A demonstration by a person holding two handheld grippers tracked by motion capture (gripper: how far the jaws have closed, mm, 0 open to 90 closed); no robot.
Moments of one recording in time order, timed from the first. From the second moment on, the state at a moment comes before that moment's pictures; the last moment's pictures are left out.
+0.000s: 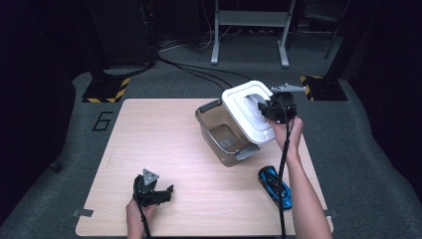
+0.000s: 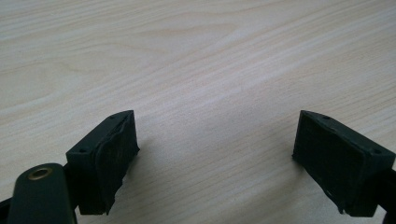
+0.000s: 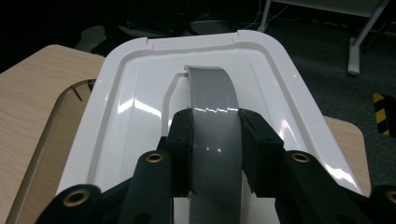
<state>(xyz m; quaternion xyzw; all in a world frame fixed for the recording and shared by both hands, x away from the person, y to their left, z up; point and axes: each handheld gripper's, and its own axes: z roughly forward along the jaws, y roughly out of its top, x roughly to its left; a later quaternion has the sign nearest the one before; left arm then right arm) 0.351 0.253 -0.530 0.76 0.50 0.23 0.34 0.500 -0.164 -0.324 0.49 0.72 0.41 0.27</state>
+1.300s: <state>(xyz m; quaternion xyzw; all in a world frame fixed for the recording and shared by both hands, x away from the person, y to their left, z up) 0.351 0.253 -0.530 0.76 0.50 0.23 0.34 0.503 -0.235 -0.338 0.56 0.67 0.38 0.31</state>
